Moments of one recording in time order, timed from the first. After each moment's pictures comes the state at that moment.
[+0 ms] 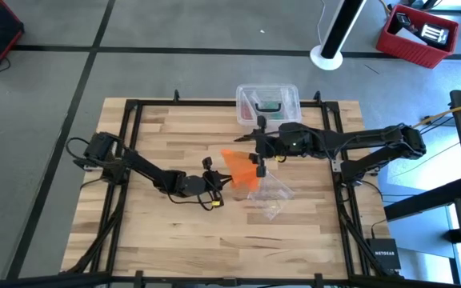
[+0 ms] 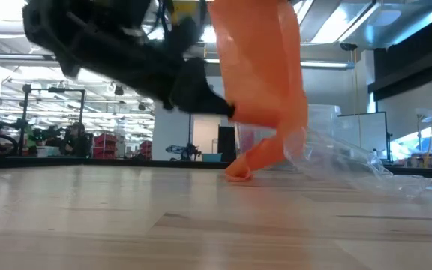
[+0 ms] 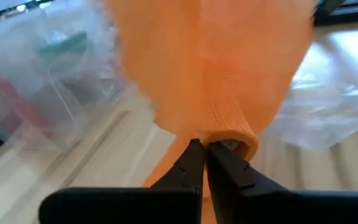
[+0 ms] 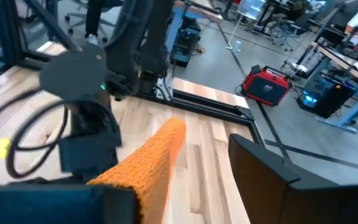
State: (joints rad) left arm -0.26 1.79 0.72 0.74 -0.62 0.01; right arm 0.01 1.32 1.07 0.01 0.10 -0.30
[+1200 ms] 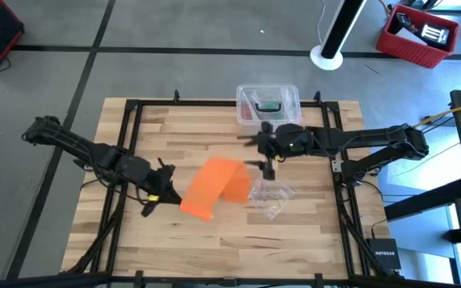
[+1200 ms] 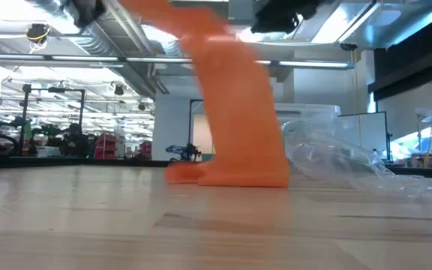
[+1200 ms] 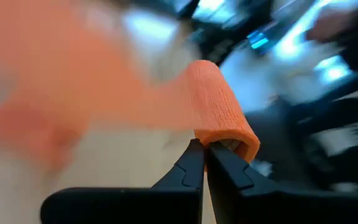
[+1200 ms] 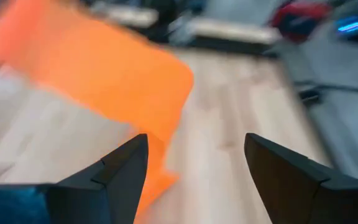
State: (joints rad) left arm -0.39 0.89 0.72 -0.24 0.05 -0.46; right arm 0.00 1.29 1.07 -0.27 0.01 -0.14
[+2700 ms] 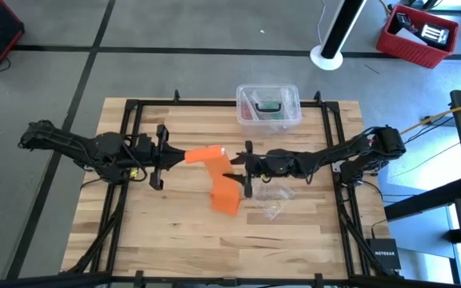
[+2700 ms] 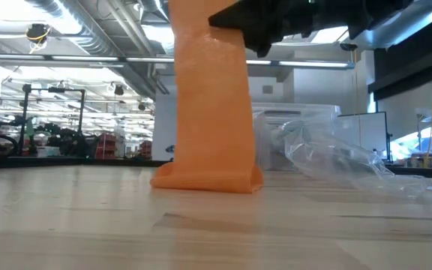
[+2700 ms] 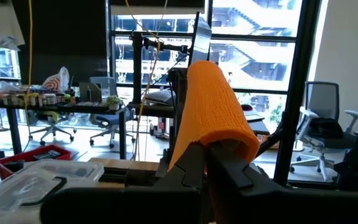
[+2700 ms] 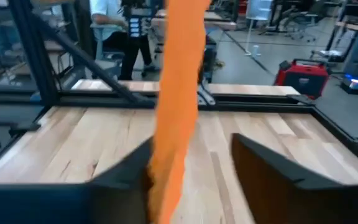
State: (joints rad) left arm -0.27 0.82 0.72 0.29 -0.33 0.01; right arm 0.11 1.57 0.83 0.60 0.12 -0.03
